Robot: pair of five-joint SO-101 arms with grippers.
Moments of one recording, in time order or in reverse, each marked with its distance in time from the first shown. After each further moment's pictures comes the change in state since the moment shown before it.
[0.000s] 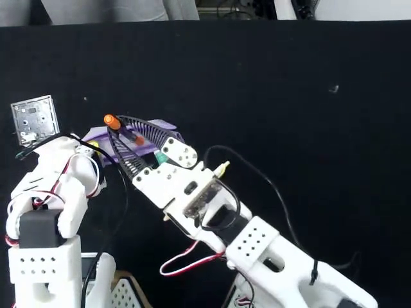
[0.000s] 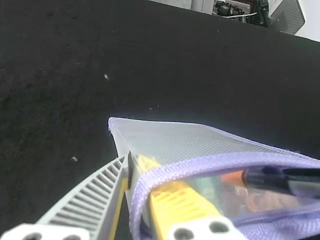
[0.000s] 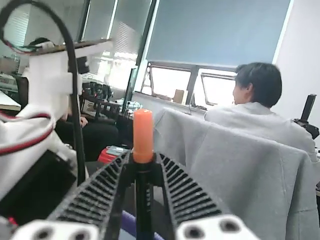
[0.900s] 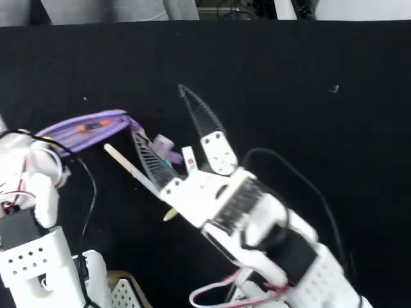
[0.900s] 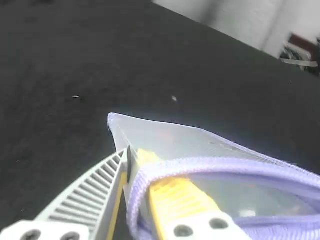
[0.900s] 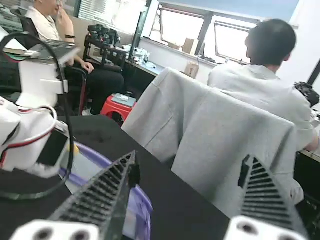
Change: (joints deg) left arm -21.3 0.9 1.1 -8.3 0.1; right arm 1.0 -22.9 -26.6 64.9 3.1
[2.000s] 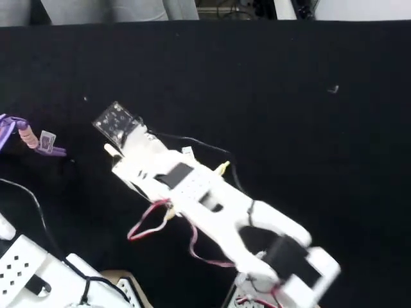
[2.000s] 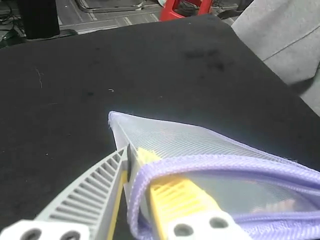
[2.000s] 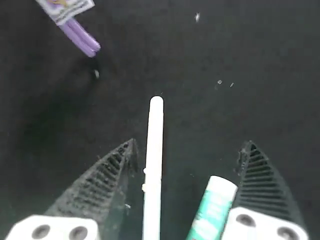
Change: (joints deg) left arm -33.7 0.1 0.0 -5.9 0.0; right arm -0.2 68.5 -10.5 -11.3 -13.4
